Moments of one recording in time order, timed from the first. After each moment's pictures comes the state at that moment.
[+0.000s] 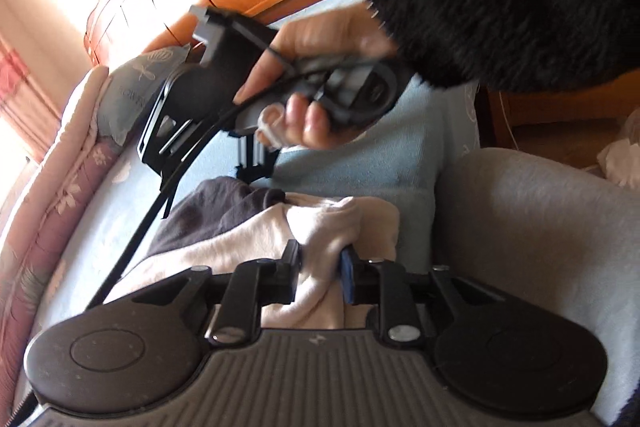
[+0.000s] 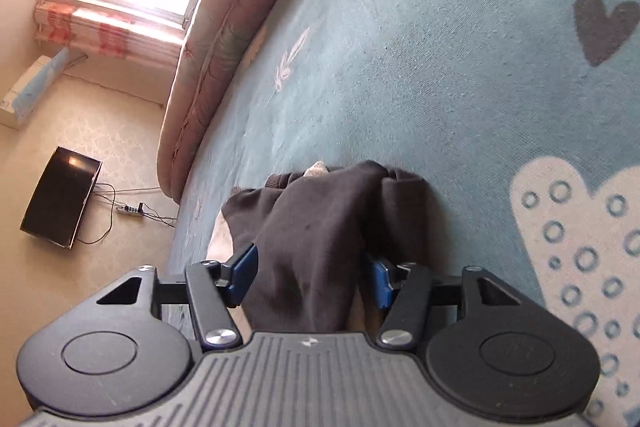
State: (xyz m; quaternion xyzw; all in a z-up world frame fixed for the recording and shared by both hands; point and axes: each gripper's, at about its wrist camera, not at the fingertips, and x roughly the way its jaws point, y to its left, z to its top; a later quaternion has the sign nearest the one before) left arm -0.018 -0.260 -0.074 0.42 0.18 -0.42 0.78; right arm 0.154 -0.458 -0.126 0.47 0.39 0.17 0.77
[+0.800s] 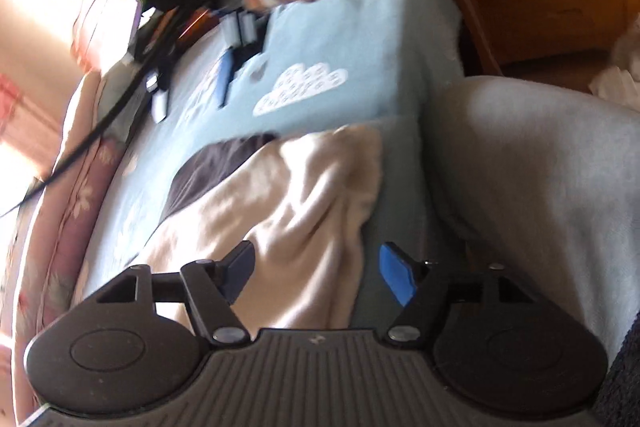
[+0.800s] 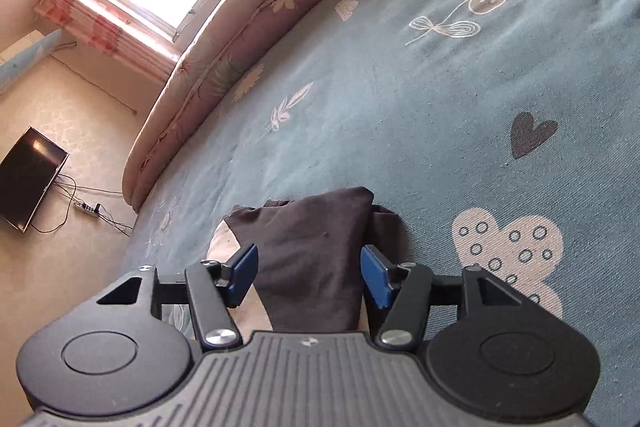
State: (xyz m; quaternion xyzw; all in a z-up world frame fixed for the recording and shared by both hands) left arm -0.043 -0.246 -0.082 0.51 0.18 -0.41 0.74; right arm 0.097 -0.464 -0.052 0.38 0.36 0.11 0.84
